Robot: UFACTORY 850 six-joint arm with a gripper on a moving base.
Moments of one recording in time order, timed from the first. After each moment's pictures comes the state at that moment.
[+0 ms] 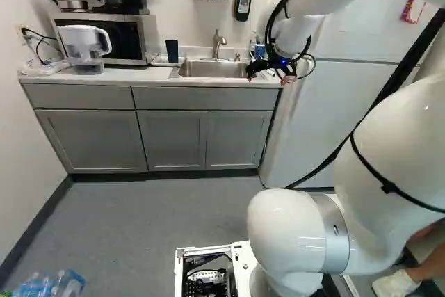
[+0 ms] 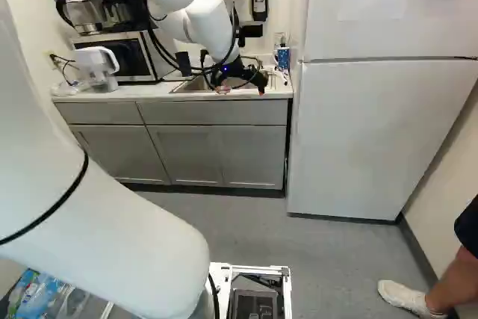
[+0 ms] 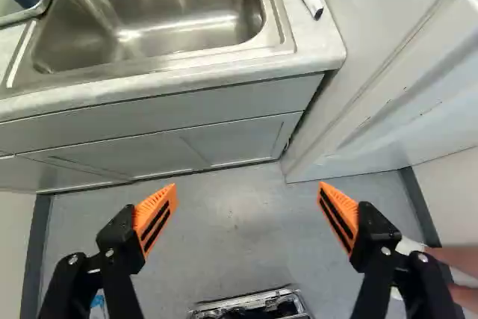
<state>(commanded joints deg) -11.5 9.2 -49.7 5.1 -18.7 -5.1</state>
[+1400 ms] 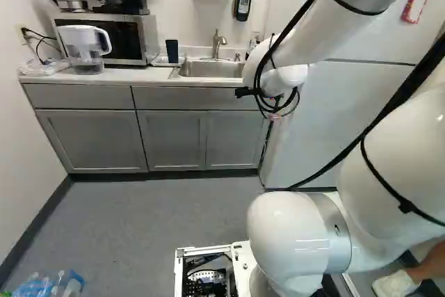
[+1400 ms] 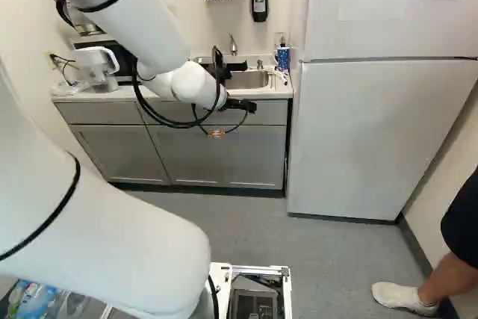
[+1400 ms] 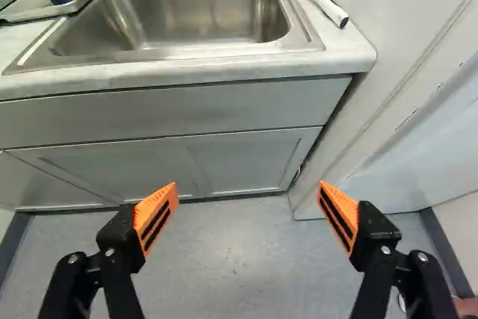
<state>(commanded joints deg) -5.9 12.5 -28.0 2.6 14.6 -2.6</state>
